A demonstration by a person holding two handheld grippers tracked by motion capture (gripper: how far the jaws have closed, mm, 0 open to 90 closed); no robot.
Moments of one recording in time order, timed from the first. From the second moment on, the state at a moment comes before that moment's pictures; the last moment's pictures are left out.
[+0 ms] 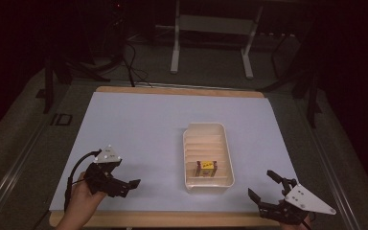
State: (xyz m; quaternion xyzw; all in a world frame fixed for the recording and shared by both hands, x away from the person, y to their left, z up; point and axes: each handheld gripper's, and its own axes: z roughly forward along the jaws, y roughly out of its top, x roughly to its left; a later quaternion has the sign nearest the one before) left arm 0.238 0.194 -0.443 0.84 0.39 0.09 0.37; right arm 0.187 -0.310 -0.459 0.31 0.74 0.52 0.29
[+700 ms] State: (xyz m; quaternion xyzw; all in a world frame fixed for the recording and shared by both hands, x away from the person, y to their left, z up) left arm 0.220 0.242 -0.474 0.81 0.44 0.09 0.38; right arm 0.186 -0.310 -0.459 0.31 0.74 0.52 0.29
